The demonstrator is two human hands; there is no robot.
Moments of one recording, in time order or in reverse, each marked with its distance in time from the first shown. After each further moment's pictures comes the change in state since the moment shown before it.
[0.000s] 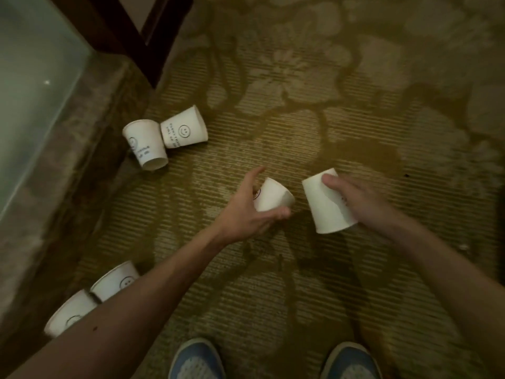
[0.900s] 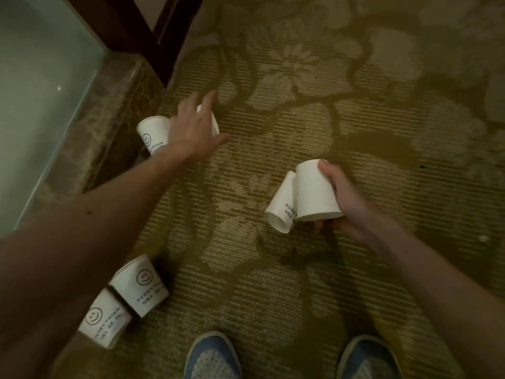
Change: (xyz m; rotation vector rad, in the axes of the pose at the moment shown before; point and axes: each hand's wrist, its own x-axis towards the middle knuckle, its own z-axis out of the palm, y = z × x) left_hand 0.058 0.042 -0.121 0.908 0.324 -0.002; right_hand 0.009 0.009 0.046 0.395 -0.120 0.085
